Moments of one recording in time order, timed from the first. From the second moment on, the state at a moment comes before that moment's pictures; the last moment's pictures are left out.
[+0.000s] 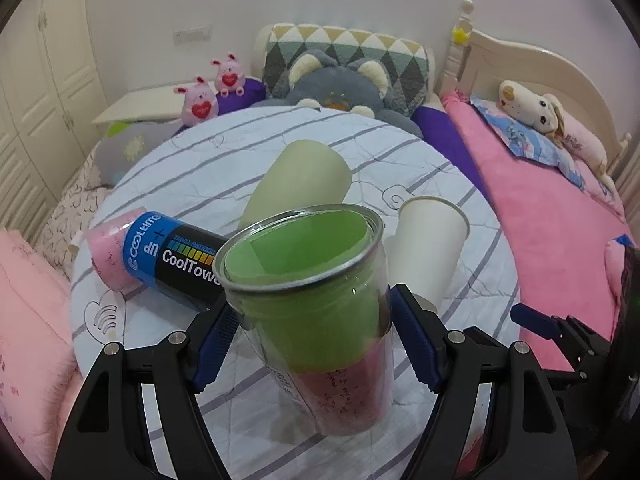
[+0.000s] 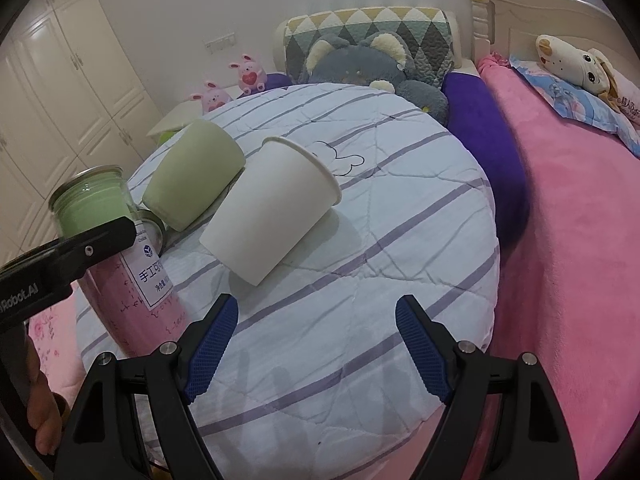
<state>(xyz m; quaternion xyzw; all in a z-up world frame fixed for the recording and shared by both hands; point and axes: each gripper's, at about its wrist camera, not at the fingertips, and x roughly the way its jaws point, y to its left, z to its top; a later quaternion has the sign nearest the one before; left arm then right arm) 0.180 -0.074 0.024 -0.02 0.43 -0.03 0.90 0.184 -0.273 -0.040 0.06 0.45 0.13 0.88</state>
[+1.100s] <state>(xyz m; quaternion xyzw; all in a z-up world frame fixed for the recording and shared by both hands) 0.134 -0.092 0.022 0.04 0.41 -0.05 0.91 0.134 -0.277 -0.024 0.05 0.43 0.09 0.89</state>
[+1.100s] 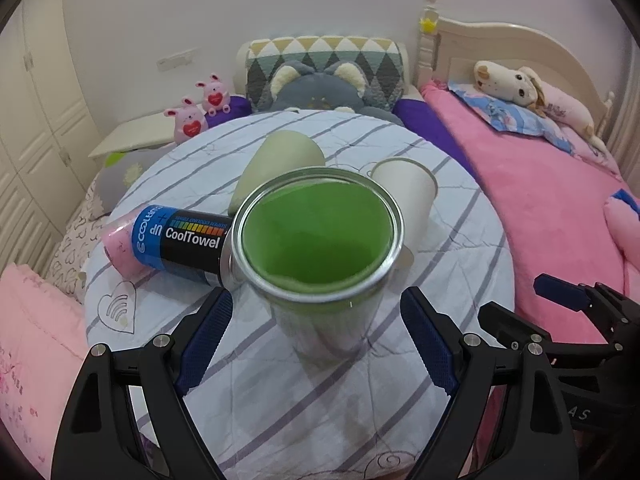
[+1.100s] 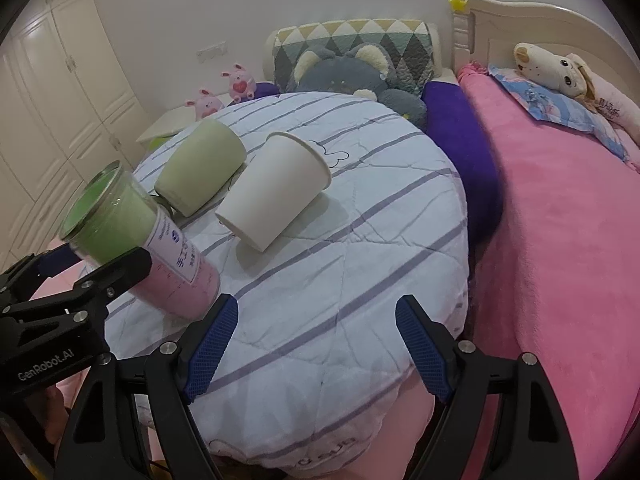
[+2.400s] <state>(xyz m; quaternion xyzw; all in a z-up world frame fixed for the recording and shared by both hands) 0.026 -0.038 0.023 0.03 0.20 -0.09 0.98 0.000 -0.216 -0.009 -0.02 0.19 0.02 0.98</state>
